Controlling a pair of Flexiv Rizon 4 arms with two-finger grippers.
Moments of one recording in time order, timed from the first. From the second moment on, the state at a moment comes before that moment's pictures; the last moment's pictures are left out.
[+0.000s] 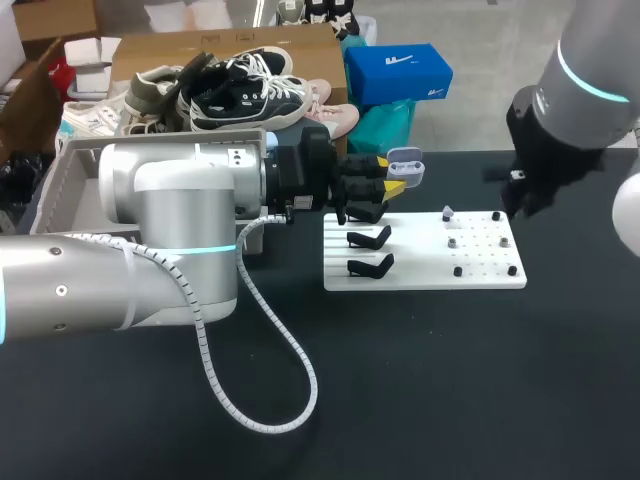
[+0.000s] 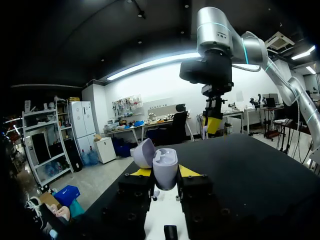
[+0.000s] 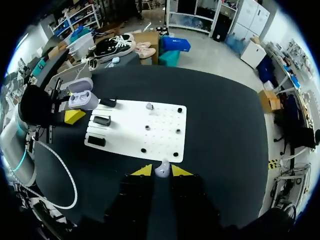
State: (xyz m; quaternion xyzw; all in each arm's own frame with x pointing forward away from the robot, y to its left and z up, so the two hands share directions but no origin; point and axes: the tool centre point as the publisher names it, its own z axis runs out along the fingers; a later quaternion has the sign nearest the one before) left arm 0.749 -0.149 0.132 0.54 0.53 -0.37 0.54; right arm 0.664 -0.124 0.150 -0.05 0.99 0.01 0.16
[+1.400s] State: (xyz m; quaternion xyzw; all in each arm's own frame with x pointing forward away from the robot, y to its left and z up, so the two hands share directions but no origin) left arm 0.749 -0.149 0.132 0.54 0.53 -0.37 0.54; right arm 0.682 -0.023 0.226 0.25 0.96 -0.03 0.15
